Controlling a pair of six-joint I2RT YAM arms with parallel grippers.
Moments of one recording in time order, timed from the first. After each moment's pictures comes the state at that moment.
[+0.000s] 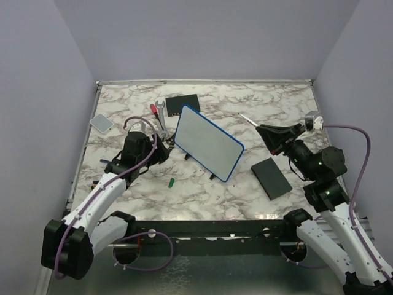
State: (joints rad) left arm -0.32 0.97 0.60 -0.33 -0.03 -0.64; right arm 0.38 0.59 0.71 0.10 -0.25 0.31
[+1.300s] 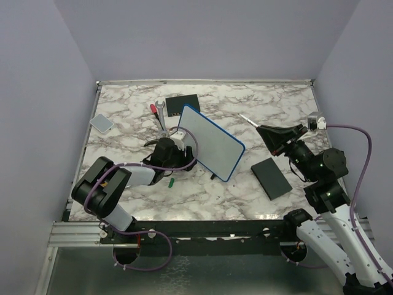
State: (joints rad) left arm -0.54 1.56 0.51 0.49 0.21 -0.31; right arm 0.38 0.57 0.70 0.10 -0.24 0.39
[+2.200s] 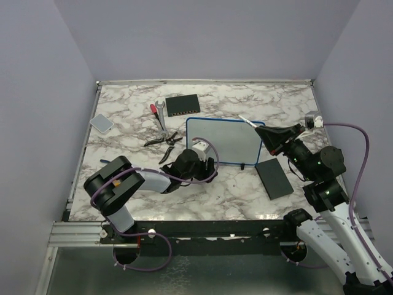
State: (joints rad) left arm -0.85 1.65 0.57 0.58 0.07 -0.41; right arm 0.38 0.59 0.70 0.09 -0.24 0.39
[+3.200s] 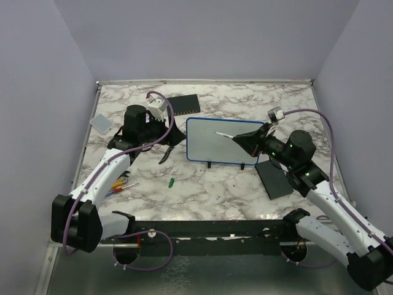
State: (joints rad) left arm -0.30 1.20 0.90 -0.17 0.49 -0.25; right arm 0.45 0.82 0.68 0.10 -0.40 0.34
